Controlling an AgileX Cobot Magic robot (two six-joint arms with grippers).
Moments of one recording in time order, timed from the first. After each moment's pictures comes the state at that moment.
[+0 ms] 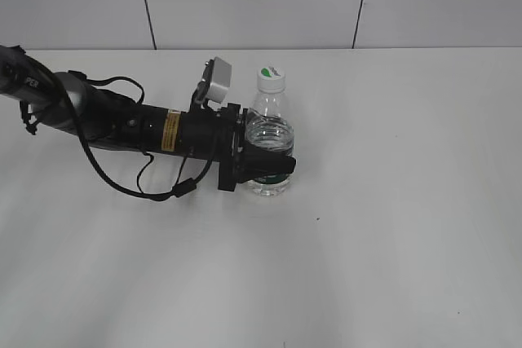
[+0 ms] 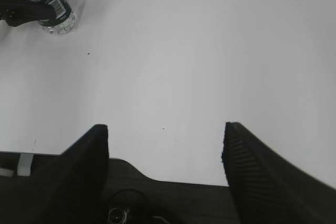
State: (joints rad) left arm -0.32 2.43 -1.41 1.49 -1.21 -0.80; right arm 0.00 0.38 -0.61 0.27 1.06 -0.21
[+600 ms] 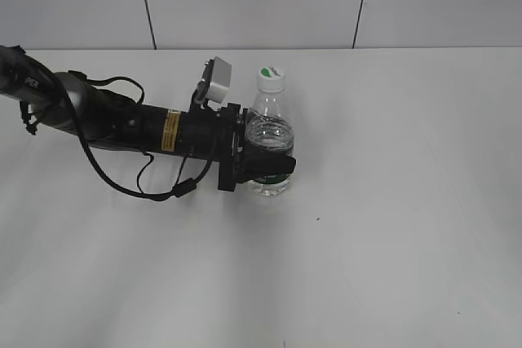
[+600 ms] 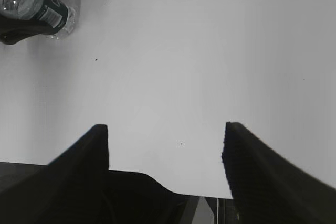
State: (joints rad) left arm -0.32 2.43 -1.41 1.49 -1.21 -0.80; right arm 0.00 1.08 -0.98 0.32 1.09 -0.18
